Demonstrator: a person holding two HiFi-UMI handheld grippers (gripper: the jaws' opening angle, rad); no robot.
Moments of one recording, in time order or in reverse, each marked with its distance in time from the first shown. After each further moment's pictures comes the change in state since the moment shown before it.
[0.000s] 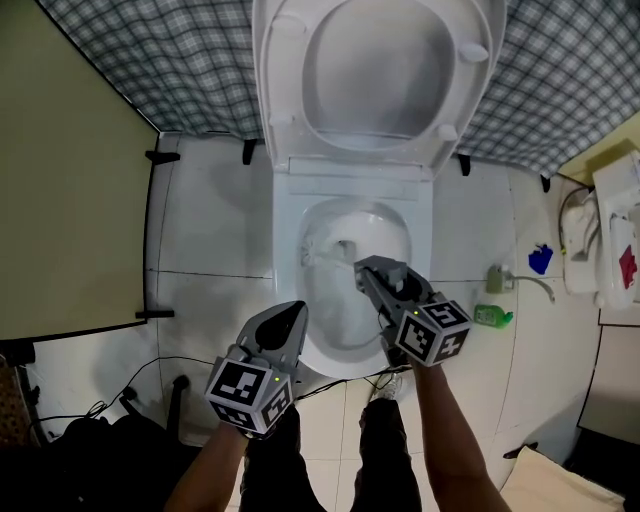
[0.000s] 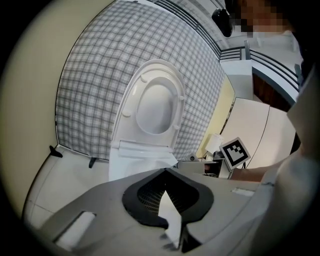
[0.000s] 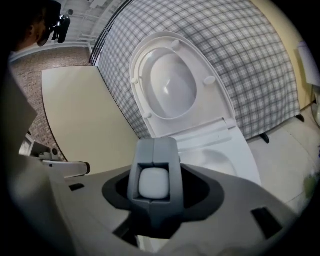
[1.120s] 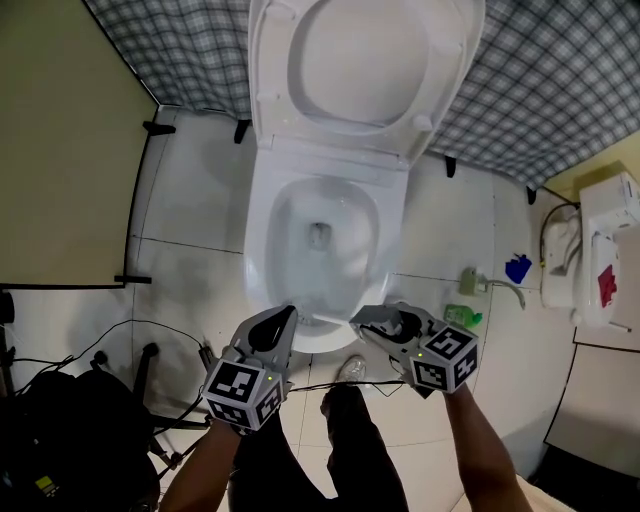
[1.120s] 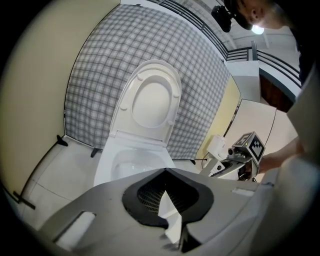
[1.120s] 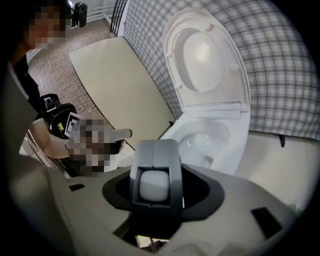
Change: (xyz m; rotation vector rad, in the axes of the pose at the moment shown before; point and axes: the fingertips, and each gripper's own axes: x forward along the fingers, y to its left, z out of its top) left arm -0.016 -0.068 -0.045 -0.076 -0.003 0.062; right arm -0.133 0.011 -0.070 -0.235 0.425 0.280
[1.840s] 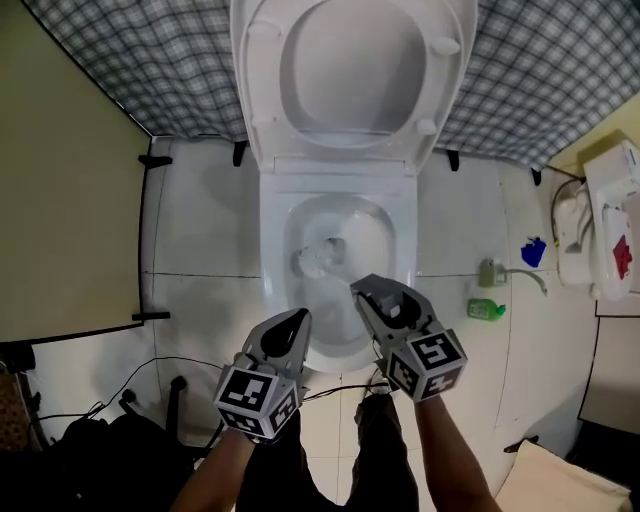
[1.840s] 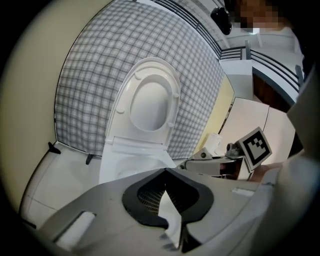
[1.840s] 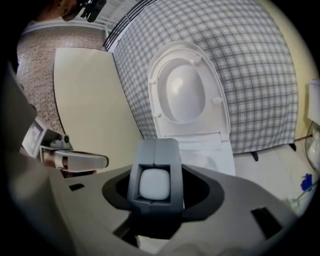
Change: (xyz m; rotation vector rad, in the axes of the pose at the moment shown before) left arm 0.017 0.030 0.033 0.062 0.014 -0.072; right arm 0.038 -0.020 0.091 0.067 -0.344 -0.402
